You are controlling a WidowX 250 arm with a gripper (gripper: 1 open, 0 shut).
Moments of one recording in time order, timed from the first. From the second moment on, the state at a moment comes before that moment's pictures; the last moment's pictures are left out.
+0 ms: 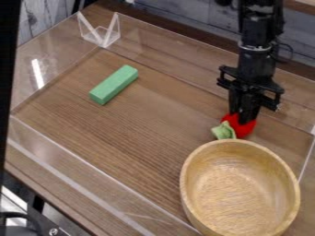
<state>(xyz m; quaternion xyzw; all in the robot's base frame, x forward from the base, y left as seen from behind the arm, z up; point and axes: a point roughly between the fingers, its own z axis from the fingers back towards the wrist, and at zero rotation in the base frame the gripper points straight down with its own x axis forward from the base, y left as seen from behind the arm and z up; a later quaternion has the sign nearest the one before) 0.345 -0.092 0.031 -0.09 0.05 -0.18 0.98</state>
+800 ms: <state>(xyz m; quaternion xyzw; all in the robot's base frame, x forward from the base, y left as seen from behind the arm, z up) 0.353 -0.108 0.022 -0.09 0.05 -0.19 0.98</state>
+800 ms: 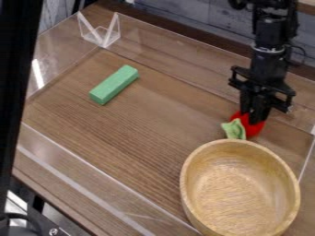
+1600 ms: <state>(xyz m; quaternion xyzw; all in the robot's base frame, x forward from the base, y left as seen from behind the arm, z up) 0.357 -0.111 0.019 -0.09 0.05 -0.19 0.98</state>
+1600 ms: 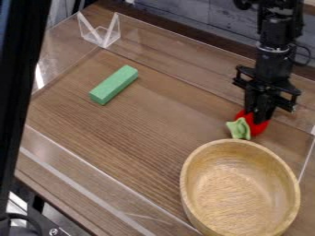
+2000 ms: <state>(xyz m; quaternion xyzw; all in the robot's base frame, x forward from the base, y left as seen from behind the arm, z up) 0.356 -0.111 0.019 -0.09 0.06 -0.19 0.98</state>
